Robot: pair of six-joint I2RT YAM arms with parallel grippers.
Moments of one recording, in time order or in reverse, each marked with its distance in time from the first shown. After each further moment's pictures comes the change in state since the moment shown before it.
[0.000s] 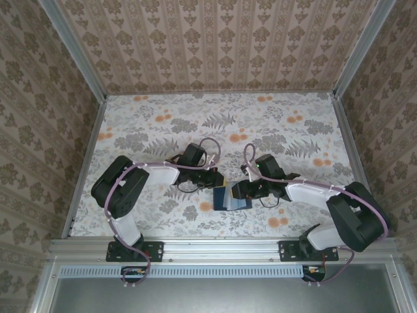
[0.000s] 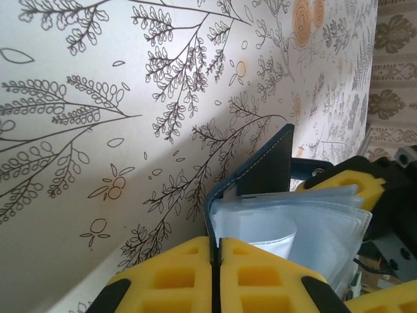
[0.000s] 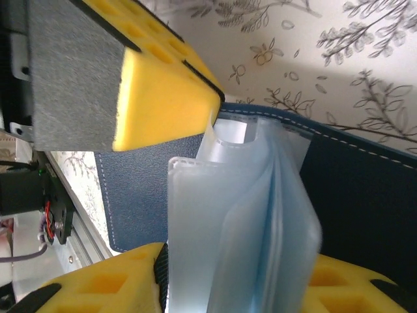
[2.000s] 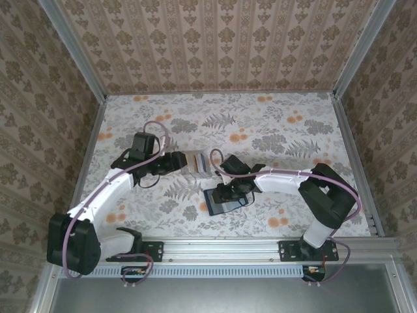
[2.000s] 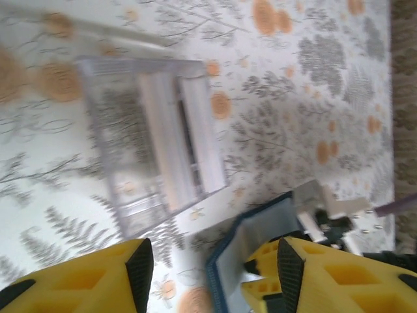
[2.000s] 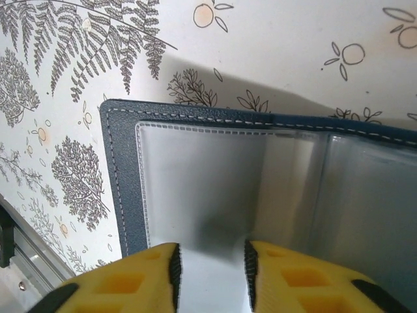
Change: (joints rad) left arm 0.354 -0.582 -0.034 -0.520 -0.248 0.127; right arm 0.272 0.292 0.346 -0.263 0.234 0.074
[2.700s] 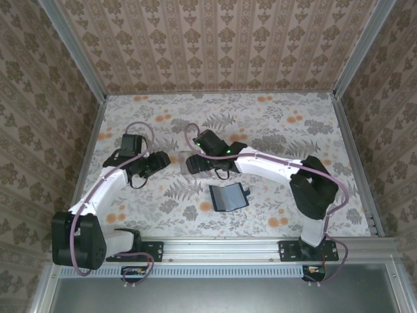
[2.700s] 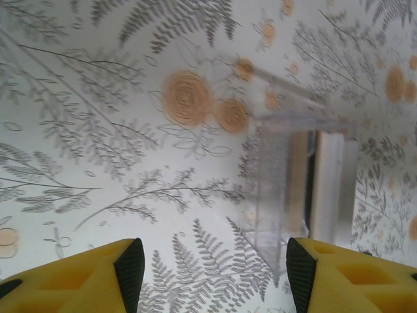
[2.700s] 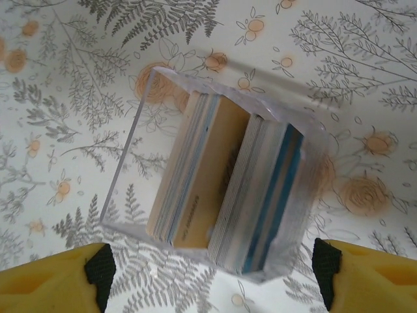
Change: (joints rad) left arm 0.181 0.028 -0.024 -0.058 -0.153 -0.002; right arm 0.064 0.184 0.515 -0.106 0.433 -0.149
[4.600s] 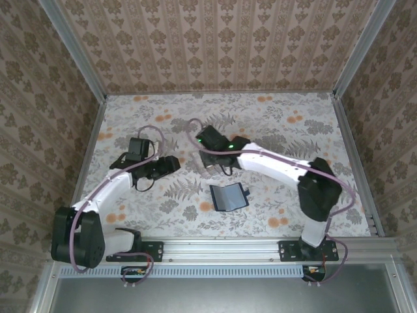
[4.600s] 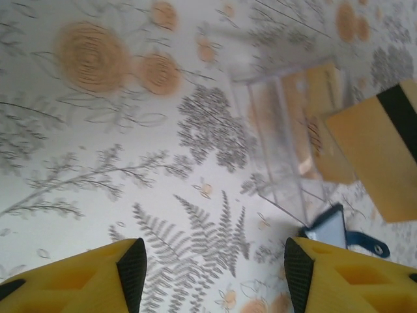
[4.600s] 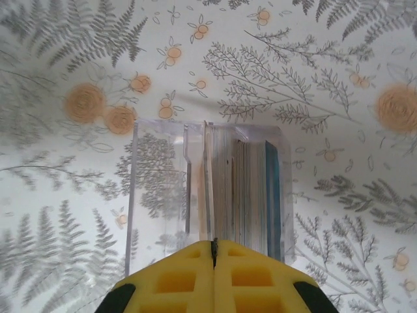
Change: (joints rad) left arm -0.104 0.011 -0.055 0.100 0.143 0.053; right arm -0.036 -0.087 0.020 -0.140 0.145 -0.012
